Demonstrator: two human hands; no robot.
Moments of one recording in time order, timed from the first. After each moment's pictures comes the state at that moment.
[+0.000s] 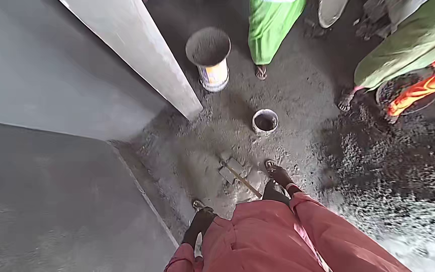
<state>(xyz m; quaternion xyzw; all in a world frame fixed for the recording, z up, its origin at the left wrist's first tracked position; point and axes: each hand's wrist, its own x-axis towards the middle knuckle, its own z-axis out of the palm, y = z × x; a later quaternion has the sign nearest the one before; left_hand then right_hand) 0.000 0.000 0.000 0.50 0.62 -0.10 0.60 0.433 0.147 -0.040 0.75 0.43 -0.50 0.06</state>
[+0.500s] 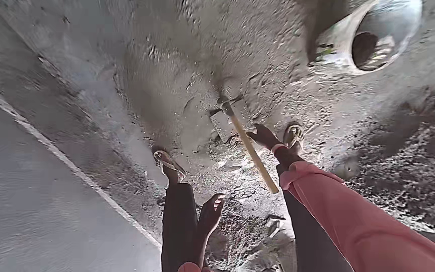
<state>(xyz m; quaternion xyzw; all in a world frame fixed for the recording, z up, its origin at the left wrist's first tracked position) 0.096 -0.099 -0.276 0.19 0.67 0.03 0.72 0.278 0.201 -0.369 0.59 0.52 -0.53 0.30</state>
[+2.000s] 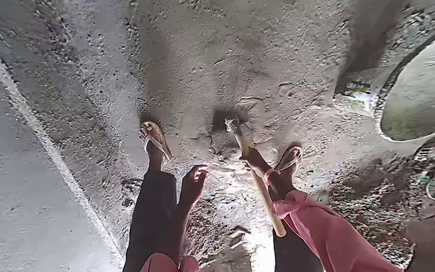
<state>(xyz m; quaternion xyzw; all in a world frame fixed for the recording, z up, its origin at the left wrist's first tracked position) 0.066 -0.123 -0.363 0.09 0.75 0.26 0.60 0.262 0.072 -0.439 0.63 0.34 -0.64 0.28</state>
